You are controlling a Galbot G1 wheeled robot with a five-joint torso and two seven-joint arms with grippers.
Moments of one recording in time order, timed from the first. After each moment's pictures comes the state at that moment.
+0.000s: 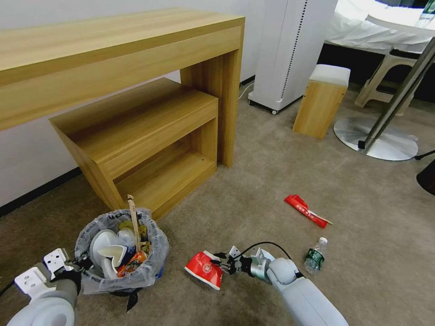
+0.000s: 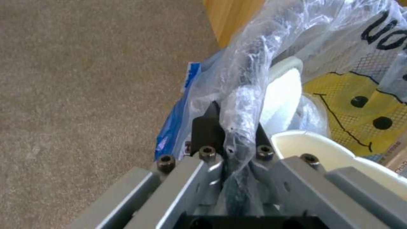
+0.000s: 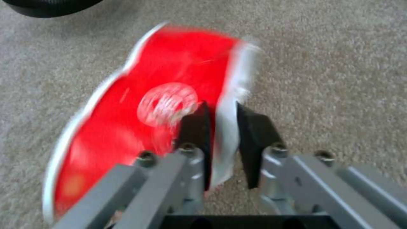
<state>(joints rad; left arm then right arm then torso) 1.62 -1.43 -0.91 -2.23 -0.80 0.66 -0.50 -0.94 1.33 0.09 1.04 0.04 0.04 -0.74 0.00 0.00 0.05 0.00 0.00</state>
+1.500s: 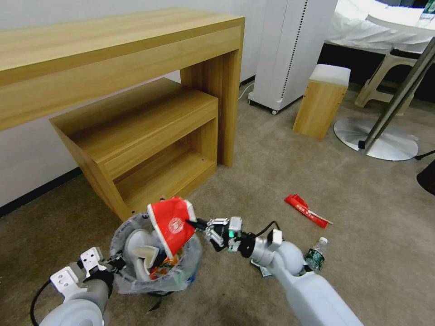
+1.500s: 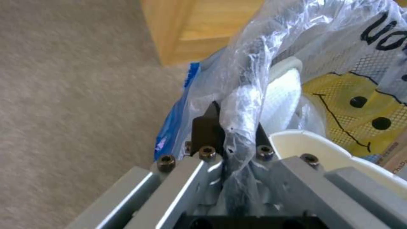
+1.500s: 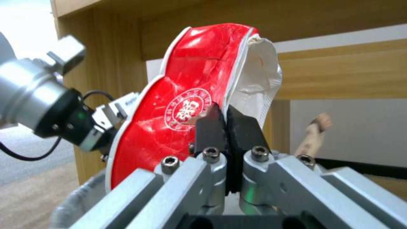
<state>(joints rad) 1.66 -1.48 -0.71 -2.35 -0.89 0.70 -0.55 -1.04 1.28 0.07 1.59 0.53 0.25 -0.96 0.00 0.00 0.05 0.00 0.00</state>
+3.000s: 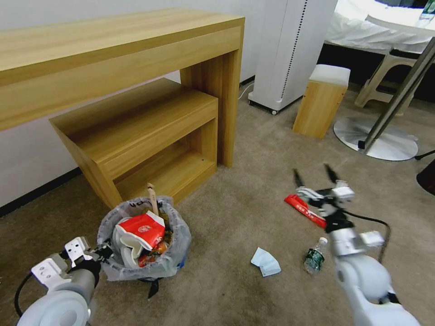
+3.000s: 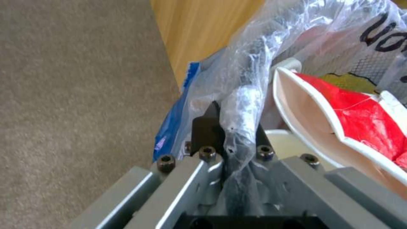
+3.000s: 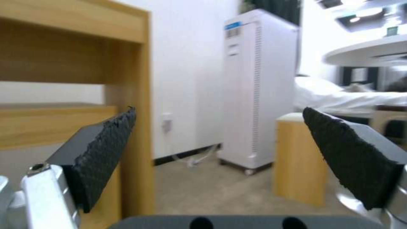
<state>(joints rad) 1.60 -1.43 -0.85 -2.30 -0.89 0.66 -0.51 -1.40 1.25 0.74 1.93 0.42 0.30 -0.15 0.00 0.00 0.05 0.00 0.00</state>
